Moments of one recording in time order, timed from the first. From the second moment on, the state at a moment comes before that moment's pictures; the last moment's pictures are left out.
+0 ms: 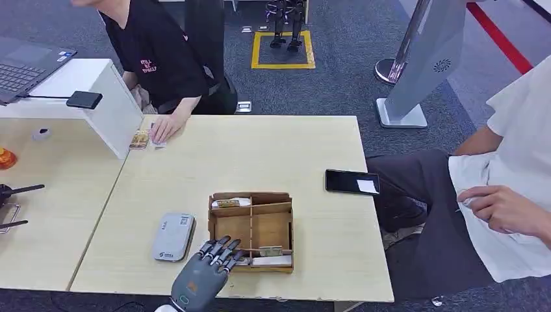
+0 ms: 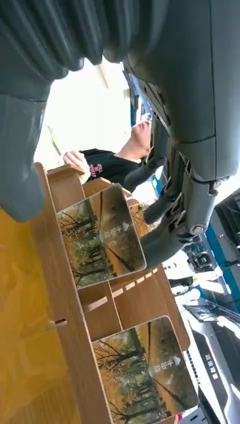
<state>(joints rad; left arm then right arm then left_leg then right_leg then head) -0.04 0.35 -0.93 -1.47 -1.57 0.25 0.26 -0.01 0.24 -1.05 -0.24 1.55 0.09 0.17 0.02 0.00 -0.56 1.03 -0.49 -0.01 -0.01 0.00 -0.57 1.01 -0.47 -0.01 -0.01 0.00</state>
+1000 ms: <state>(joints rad) -0.04 0.36 -0.92 -1.49 -1.57 0.27 0.24 -0.01 0.24 -1.05 -0.24 1.56 0.09 0.17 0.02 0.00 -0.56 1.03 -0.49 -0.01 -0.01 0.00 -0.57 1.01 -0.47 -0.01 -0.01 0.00</state>
